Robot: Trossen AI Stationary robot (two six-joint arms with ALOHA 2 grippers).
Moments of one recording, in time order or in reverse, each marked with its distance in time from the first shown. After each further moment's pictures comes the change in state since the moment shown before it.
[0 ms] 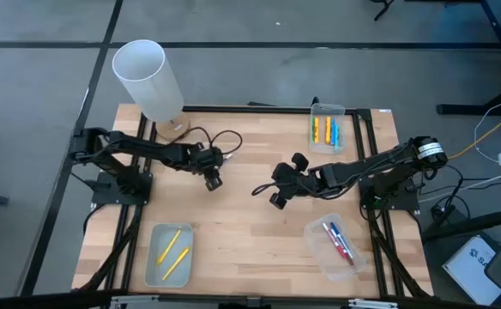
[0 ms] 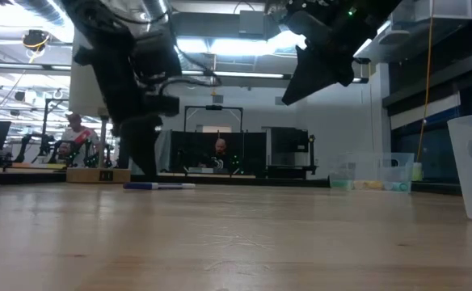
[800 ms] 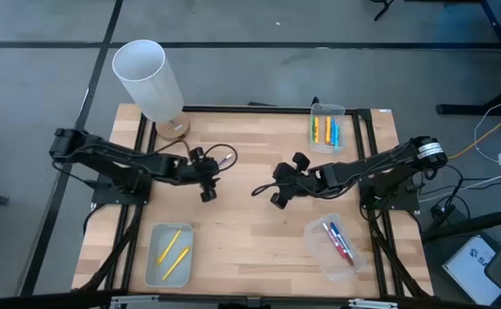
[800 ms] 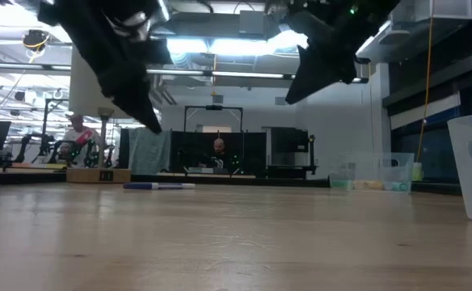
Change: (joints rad) left arm -0.256 -0.207 -0.002 -0.017 -0.195 0.051; right arm 0.005 0.000 0.034 -0.068 0.010 0.007
